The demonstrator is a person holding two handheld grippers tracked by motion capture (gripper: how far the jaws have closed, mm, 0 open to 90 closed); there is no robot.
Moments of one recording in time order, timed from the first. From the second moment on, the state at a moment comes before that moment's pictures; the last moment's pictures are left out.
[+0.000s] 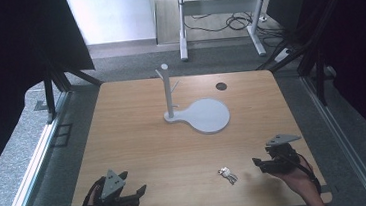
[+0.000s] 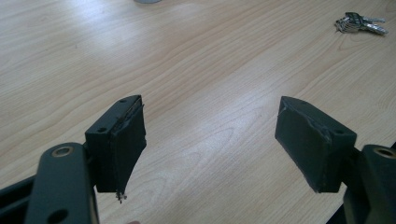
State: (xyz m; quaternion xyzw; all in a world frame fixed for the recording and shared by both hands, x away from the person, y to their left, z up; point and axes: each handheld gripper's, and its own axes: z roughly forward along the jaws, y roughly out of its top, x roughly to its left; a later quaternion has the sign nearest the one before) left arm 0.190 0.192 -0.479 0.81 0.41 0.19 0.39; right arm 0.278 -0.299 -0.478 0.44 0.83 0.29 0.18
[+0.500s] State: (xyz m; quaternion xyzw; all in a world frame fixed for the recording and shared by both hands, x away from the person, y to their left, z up) left arm 0.189 0.191 -0.478 0.80 0.40 0.19 0.39; right arm 0.279 -0.274 -0.457 0.41 0.86 0.26 0.16
